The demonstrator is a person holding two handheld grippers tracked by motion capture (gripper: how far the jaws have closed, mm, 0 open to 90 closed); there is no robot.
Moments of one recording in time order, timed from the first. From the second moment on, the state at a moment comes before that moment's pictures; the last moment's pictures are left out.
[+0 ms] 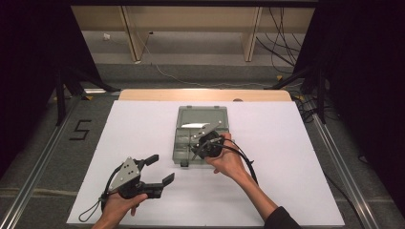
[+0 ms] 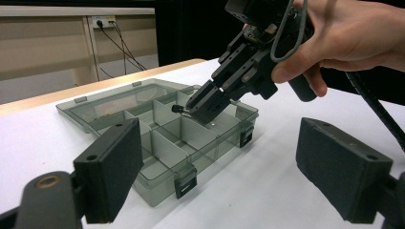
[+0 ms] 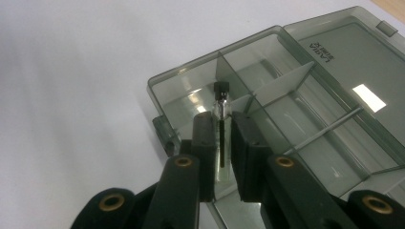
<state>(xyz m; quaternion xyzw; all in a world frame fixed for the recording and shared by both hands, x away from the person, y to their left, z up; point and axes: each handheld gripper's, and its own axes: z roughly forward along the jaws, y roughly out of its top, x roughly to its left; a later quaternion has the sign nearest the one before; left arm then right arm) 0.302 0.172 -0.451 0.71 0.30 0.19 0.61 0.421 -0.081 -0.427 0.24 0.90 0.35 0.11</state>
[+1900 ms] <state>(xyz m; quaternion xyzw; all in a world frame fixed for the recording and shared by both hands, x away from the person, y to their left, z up) 0.301 0.172 -0.449 0.71 0.30 0.20 0.61 0.405 -0.102 -0.396 0.23 0.86 0.42 0.16</state>
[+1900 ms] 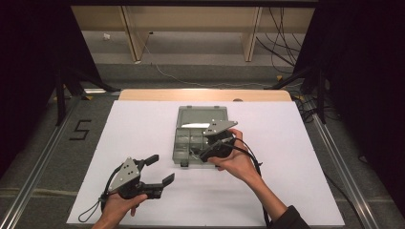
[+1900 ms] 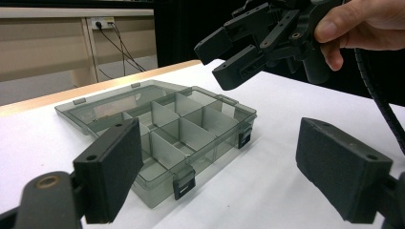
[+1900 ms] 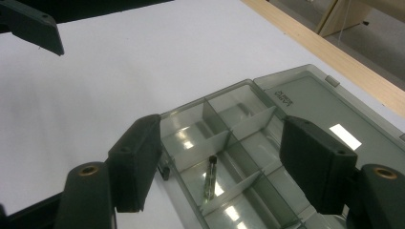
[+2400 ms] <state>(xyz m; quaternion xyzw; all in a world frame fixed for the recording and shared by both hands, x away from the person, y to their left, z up) 0.300 0.173 -0.449 0.71 0.30 0.20 0.60 0.398 -0.109 -0.391 0.23 0.86 0.43 0.15</state>
